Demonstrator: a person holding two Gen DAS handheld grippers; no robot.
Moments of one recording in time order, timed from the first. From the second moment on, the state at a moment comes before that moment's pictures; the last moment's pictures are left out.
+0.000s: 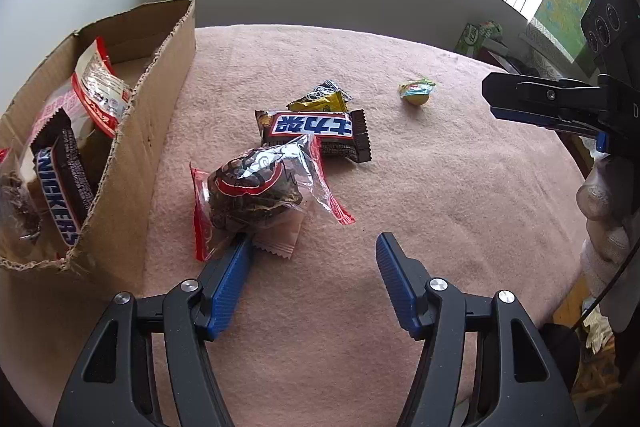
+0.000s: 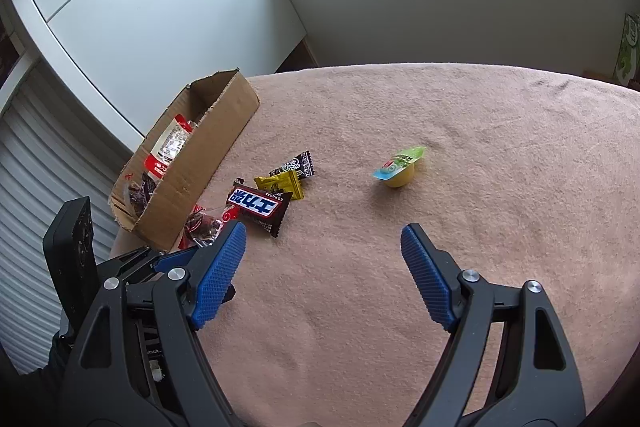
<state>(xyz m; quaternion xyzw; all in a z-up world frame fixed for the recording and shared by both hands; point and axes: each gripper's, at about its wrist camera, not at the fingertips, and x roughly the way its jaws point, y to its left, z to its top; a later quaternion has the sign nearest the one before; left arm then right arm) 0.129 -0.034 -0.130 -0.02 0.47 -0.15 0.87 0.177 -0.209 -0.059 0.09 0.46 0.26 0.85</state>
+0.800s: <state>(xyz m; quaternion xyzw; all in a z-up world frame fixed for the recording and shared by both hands) 0.180 -0.050 -0.067 -0.03 0.44 -0.15 0.89 0.241 -0.242 -0.063 0.17 0.47 0.22 0.84</state>
